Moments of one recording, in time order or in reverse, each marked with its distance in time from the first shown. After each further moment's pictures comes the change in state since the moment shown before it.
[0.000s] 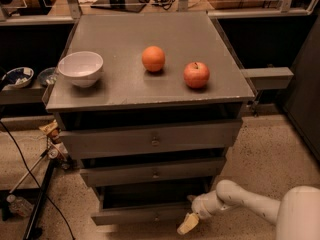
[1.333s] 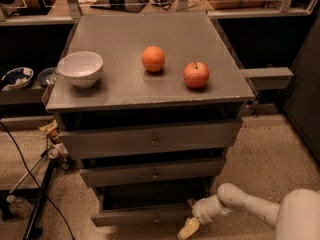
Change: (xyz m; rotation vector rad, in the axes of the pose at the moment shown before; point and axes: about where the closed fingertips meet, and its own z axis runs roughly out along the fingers) arm 0.020 0.022 0.007 -0.084 -0.002 0.067
